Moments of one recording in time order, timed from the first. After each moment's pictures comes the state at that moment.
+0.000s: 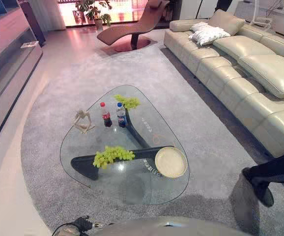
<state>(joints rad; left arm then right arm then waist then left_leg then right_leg) 0.03 0.30 -0.20 1.25 0.07 0.04 -0.05 0.02 -0.29 0.11 1.34 0.10 0.27 -0.05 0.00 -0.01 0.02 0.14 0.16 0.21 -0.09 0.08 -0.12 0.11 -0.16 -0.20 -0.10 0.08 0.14</state>
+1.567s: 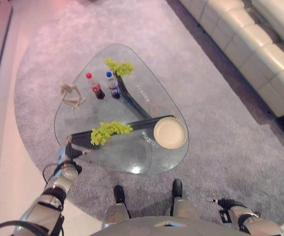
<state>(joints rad) -0.35 0.52 -0.28 0.99 0.16 -0.11 0.49 -0.17 -0.38 0.17 1.32 0.08 0.12 -0.09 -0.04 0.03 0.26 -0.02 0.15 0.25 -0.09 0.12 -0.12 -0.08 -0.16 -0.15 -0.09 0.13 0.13</state>
